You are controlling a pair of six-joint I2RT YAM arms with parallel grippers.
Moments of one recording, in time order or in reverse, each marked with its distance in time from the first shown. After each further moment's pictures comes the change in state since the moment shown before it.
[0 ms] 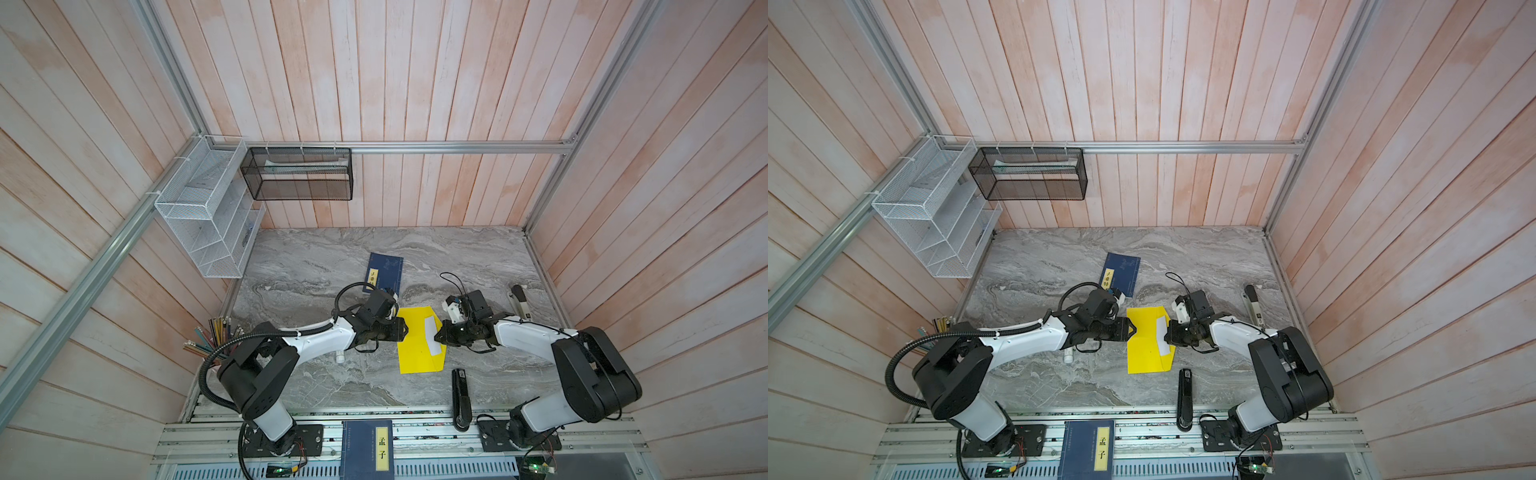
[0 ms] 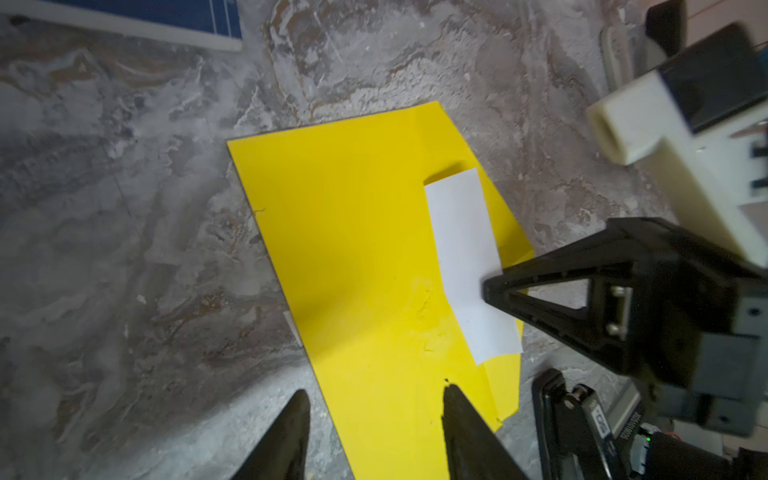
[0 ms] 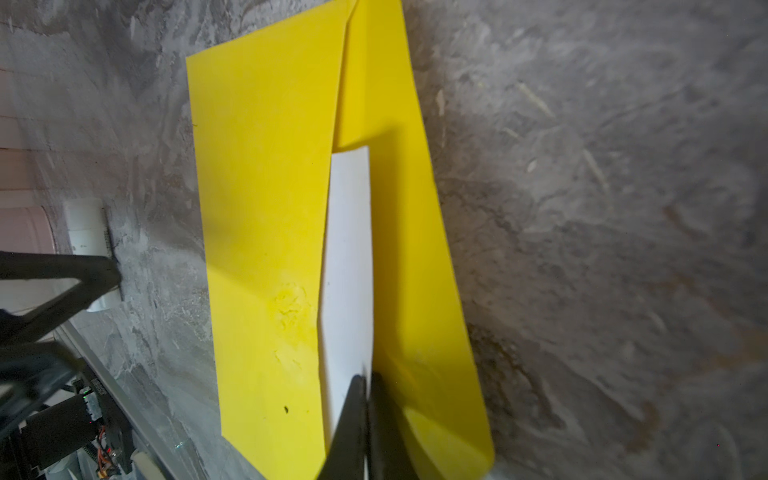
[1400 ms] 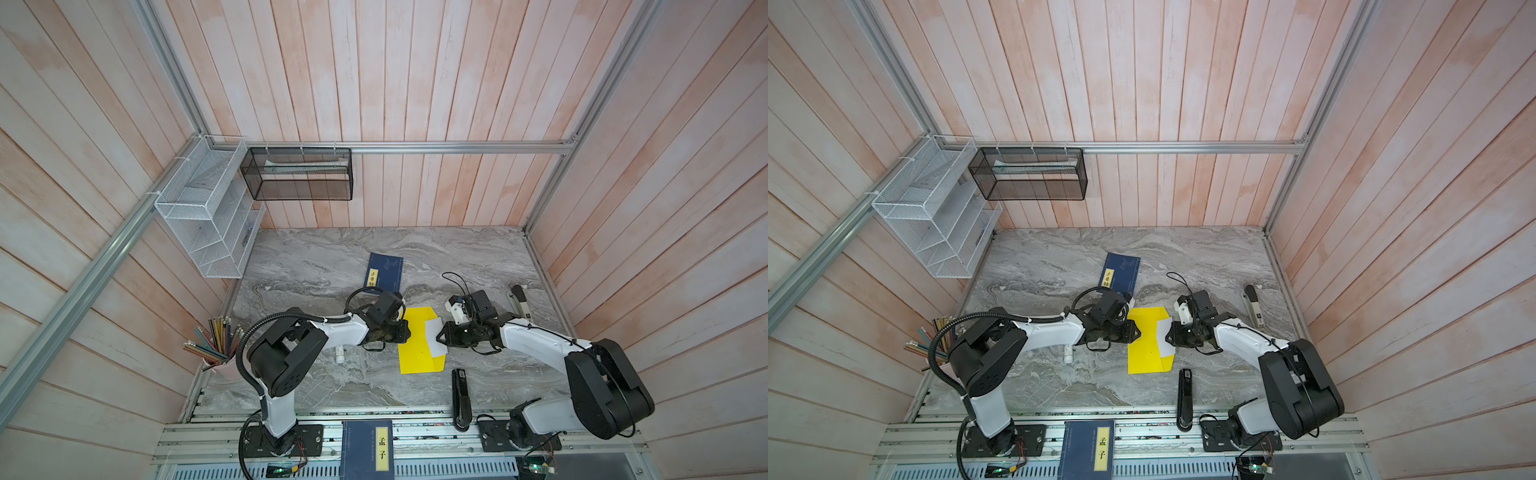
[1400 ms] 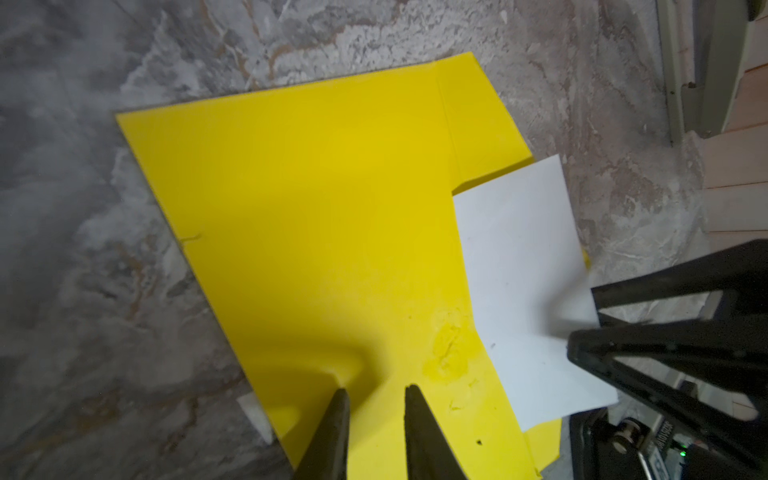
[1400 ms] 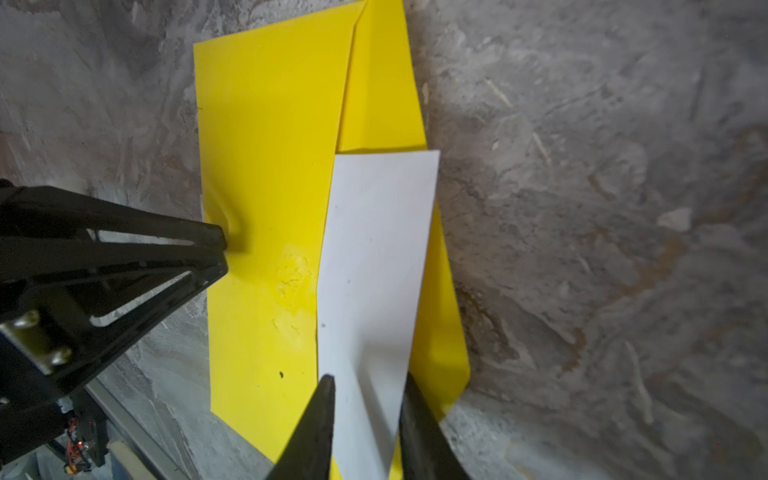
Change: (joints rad) left arm 0.000 0.172 0.068 0.084 0.067 0.023; right arm -0.001 -0.087 0.000 -0.098 0.054 -0.062
